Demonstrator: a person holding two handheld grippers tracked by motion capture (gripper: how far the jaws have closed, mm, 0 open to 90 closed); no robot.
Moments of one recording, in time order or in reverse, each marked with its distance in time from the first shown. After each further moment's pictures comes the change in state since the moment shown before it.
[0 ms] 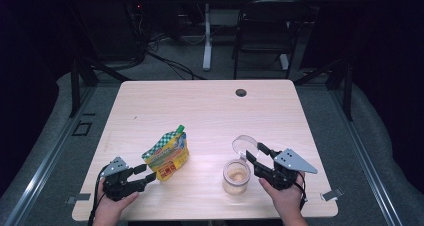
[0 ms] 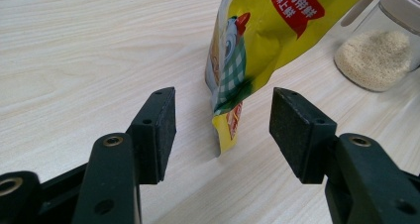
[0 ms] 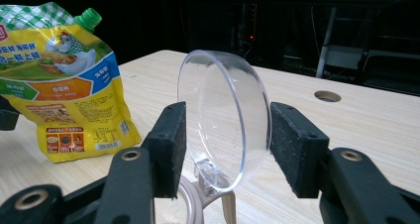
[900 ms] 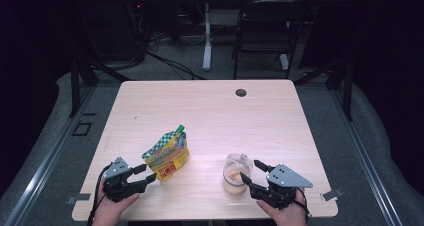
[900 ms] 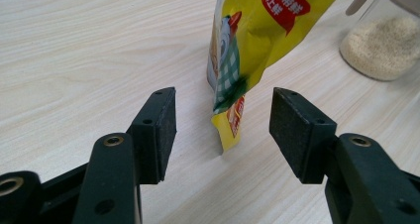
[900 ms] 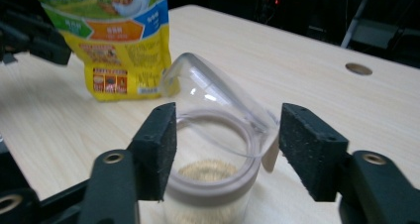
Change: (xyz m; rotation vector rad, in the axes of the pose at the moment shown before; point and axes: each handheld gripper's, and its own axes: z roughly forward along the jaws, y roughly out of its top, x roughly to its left) left arm -0.005 0.002 -0.003 0.010 0.029 0.052; right arm 0.033 -0.003 -0.027 0.165 0.067 -0.093
